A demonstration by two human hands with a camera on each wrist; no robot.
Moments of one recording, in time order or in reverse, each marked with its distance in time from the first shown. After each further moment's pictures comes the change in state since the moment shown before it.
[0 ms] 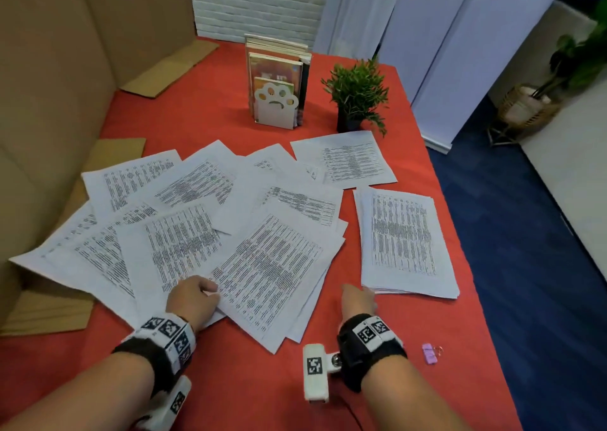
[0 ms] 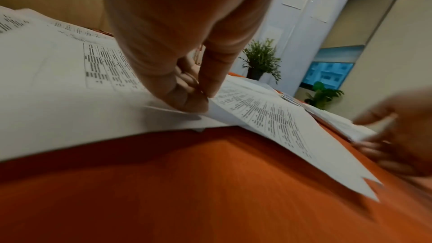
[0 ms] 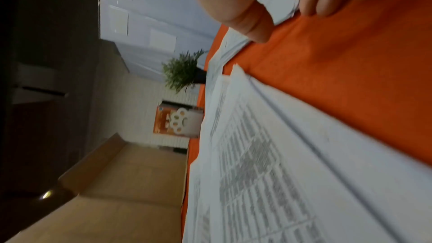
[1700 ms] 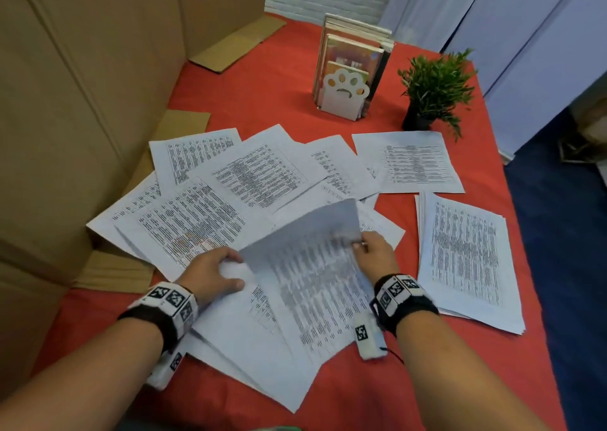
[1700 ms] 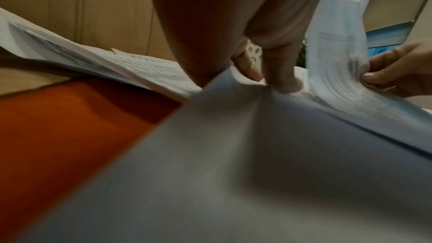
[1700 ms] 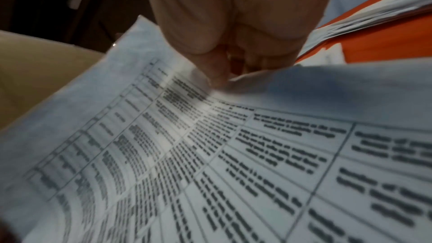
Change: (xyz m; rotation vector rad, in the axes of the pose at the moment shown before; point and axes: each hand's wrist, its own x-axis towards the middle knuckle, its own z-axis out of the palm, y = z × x) left_hand 0.033 -0.044 -0.063 -0.064 -0.220 0.140; right_hand -0.009 -0.065 0.067 -0.667 -0.315 -0.895
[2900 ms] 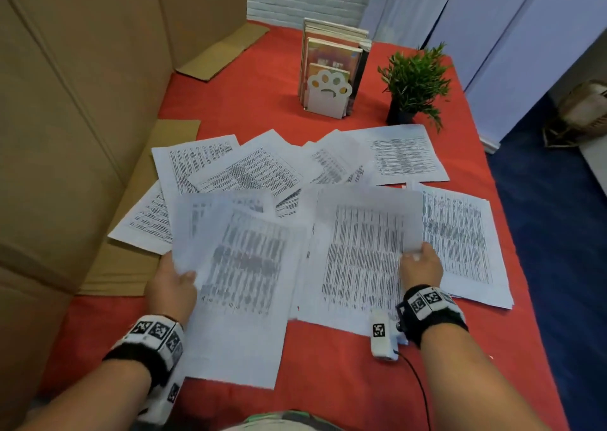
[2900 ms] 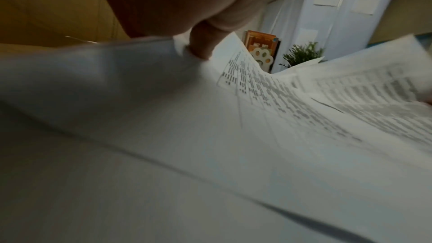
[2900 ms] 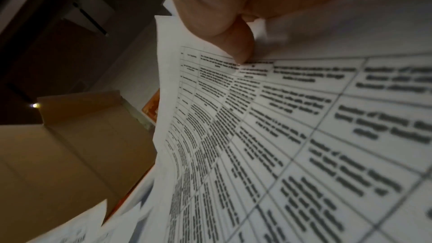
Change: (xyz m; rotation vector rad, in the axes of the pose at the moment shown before) left_hand -0.039 -0.019 0.001 -0.187 0.624 -0.117; right_hand -0.049 0.043 -0.041 0.244 0.479 0.367
